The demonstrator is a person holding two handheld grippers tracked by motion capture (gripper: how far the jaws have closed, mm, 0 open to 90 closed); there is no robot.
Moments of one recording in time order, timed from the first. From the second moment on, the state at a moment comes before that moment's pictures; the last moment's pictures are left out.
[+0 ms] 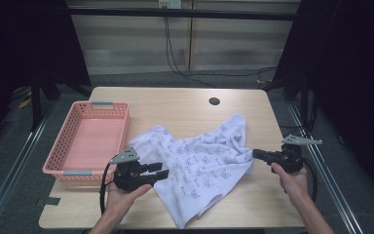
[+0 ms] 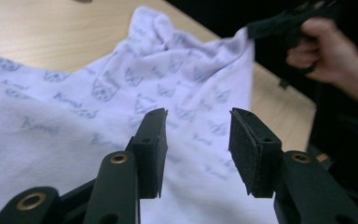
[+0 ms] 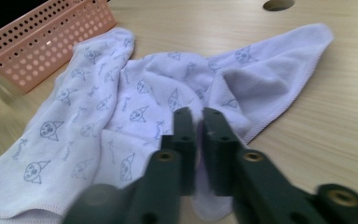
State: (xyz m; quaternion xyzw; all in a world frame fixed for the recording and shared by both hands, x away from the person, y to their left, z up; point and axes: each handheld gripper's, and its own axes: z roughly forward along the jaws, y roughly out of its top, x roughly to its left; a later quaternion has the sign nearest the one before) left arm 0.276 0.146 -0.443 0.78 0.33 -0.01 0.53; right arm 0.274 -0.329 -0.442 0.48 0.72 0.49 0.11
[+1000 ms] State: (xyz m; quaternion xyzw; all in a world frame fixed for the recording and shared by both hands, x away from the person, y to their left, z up) left arm 0.281 0.100 -0.497 0.87 0.30 -0.01 0.40; right arm 0.265 -0.219 -0.498 0.39 0.81 0.44 -0.01
